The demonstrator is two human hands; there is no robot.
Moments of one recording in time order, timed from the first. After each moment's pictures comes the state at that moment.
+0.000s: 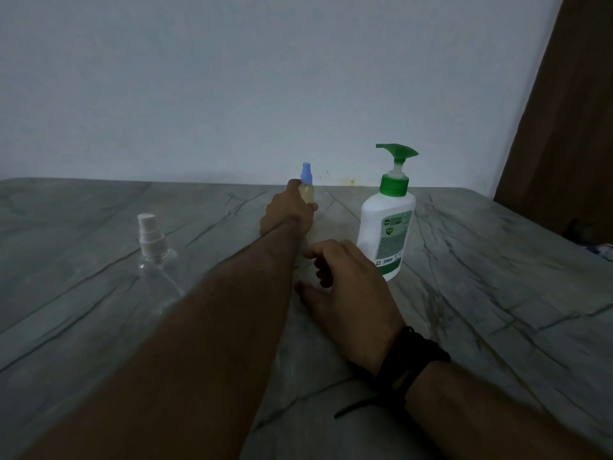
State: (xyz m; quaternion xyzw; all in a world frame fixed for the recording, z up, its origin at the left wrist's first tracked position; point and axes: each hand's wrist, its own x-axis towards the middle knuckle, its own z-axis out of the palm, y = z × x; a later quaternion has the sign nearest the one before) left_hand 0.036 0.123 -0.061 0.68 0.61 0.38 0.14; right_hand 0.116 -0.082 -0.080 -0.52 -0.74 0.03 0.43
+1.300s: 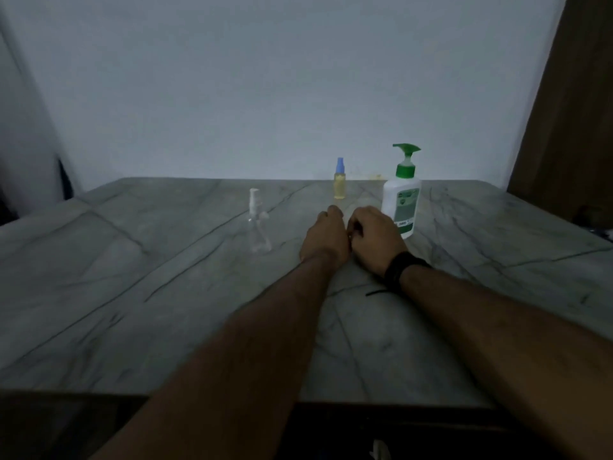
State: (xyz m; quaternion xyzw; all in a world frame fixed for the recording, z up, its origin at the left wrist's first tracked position) left_hand 0.003 -0.082 -0.059 0.72 0.60 0.33 0.11; right_hand 0.109 -0.098 -0.062 -0.56 -0.73 0.00 0.39
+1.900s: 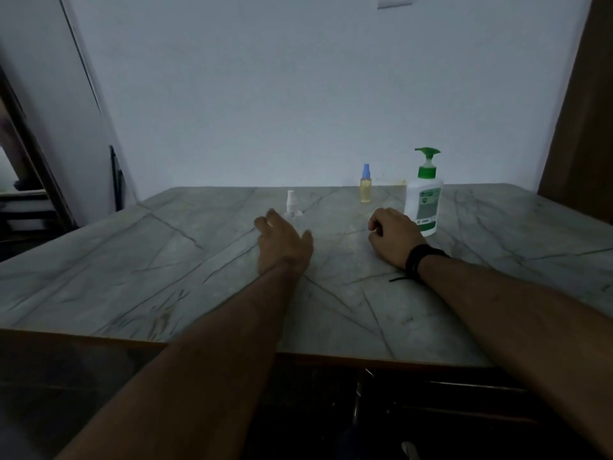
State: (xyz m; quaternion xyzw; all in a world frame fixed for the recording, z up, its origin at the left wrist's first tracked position) left_hand -0.105 -0.144 -0.054 0.57 0.69 0.45 0.07; right_hand 0.105 -0.111 -0.059 -0.57 -0.75 0.01 0.33
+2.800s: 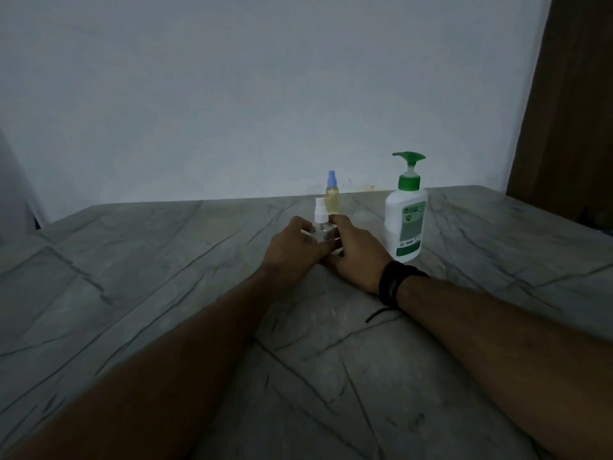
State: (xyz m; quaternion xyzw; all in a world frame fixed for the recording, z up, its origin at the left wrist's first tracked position) left_hand -0.051 -0.038 -0.047 0.71 0.55 0.39 0.22; right_hand 0.095 -0.048 -0.063 -0.52 -0.76 0.10 0.38
